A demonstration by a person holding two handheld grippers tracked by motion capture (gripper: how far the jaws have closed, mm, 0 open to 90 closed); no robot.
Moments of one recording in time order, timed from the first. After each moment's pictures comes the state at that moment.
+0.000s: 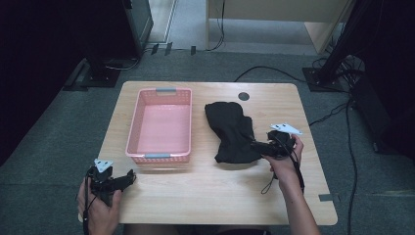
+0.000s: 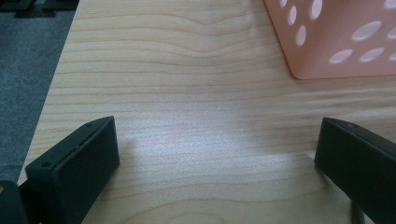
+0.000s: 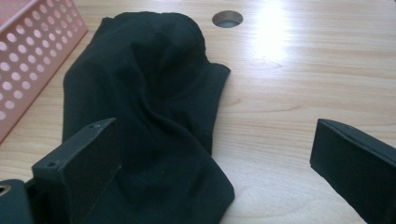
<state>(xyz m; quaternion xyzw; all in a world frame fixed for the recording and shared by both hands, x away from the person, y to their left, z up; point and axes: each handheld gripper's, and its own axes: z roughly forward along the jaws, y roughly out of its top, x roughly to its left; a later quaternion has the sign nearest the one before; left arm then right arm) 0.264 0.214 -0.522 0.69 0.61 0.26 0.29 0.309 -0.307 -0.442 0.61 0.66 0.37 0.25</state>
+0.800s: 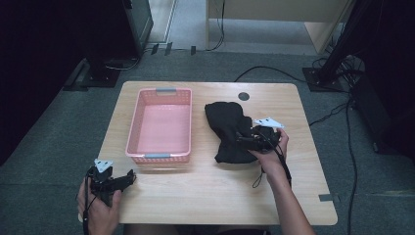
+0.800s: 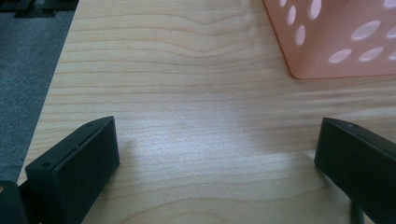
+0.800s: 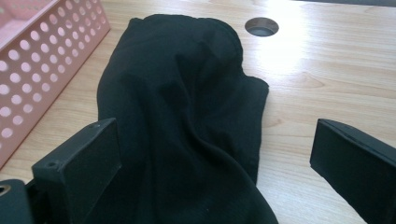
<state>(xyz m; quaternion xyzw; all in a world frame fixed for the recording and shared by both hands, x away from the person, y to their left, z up) 0.264 0.214 -0.522 0.69 0.61 0.26 0.29 0.332 -0.271 -0.446 0.58 0.68 0.37 0.25</state>
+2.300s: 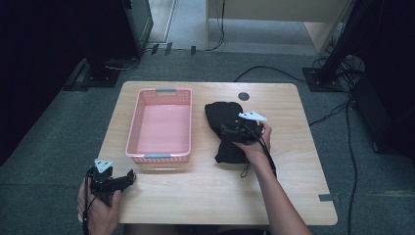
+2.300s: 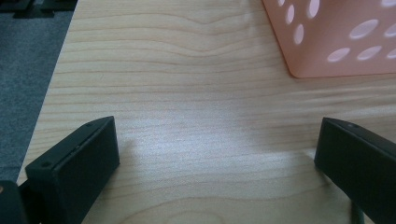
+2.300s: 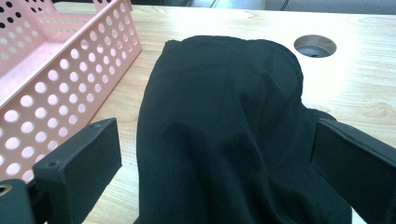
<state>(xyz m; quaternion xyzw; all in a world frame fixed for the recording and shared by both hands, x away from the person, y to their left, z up) 0.264 0.213 -0.522 0.69 0.61 0.26 0.29 0.370 -0.235 -0.463 0.56 0.68 0.41 0.23</state>
